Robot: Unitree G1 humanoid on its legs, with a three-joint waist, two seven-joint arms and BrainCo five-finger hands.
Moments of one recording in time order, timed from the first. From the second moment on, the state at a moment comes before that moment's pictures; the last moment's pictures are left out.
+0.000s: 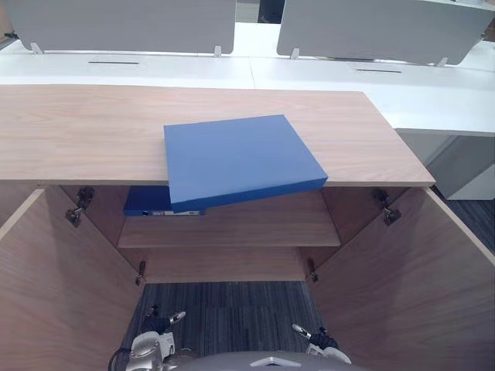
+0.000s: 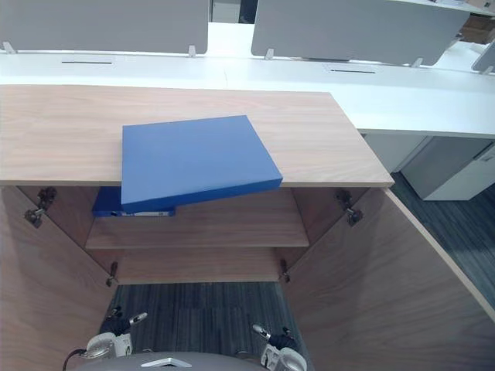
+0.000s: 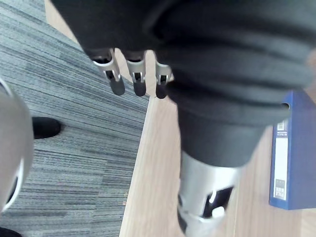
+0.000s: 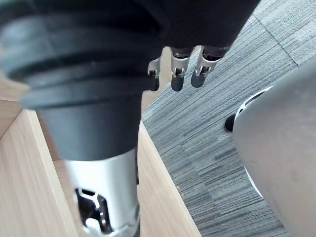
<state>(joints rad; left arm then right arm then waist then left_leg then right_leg) 0.06 -0.01 0.31 1.00 0.07 -0.07 0.08 0.11 0.02 -0.30 0.96 0.19 -0.04 -0.11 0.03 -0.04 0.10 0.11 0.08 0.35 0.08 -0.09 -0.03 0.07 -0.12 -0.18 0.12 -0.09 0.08</state>
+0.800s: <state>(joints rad) 0.24 0.13 0.11 -0.18 0.19 -0.18 0.30 0.16 -0.01 -0.19 0.92 0.19 -0.07 -0.14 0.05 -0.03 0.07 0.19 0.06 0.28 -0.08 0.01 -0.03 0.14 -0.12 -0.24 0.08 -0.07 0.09</state>
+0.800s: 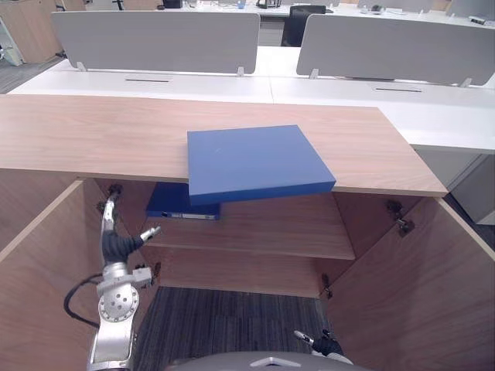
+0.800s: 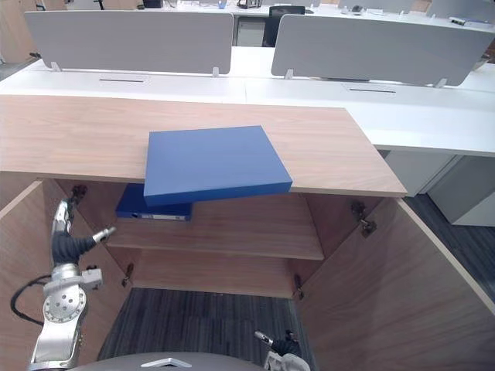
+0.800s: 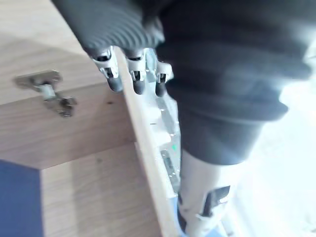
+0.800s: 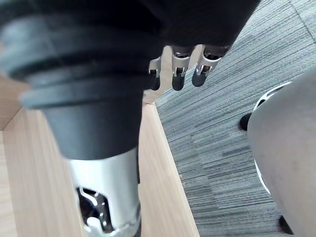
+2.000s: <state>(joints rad) -0.06 0.38 -0.33 -0.13 1.00 -0.13 0.35 0.11 -0.06 -0.16 1.00 0.19 -0.08 -0.13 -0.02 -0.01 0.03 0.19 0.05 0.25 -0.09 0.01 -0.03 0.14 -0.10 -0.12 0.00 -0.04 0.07</state>
